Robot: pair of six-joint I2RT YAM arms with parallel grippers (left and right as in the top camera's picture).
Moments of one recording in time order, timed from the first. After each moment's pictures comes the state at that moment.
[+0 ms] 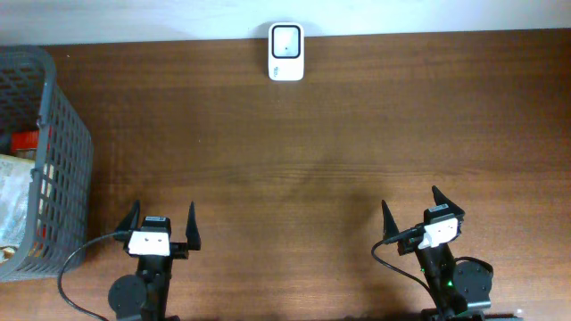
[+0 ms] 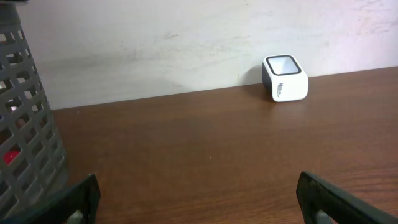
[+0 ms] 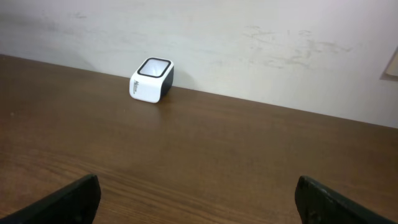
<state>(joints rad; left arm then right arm) 0.17 0.01 0.01 -0.06 0.22 0.11 0.05 0.01 0.01 -0.06 -0.17 -0.10</state>
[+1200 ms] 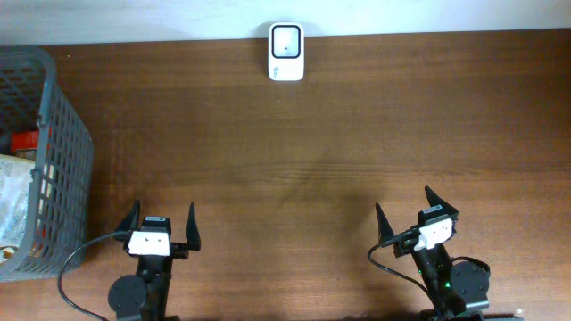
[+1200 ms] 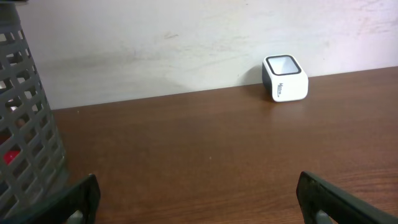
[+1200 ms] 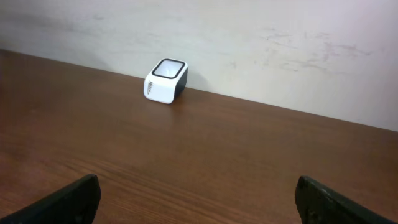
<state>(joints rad) 0.17 0.01 0.01 -0.06 0.22 0.11 0.10 0.01 0.01 -0.06 -0.17 -0.10</state>
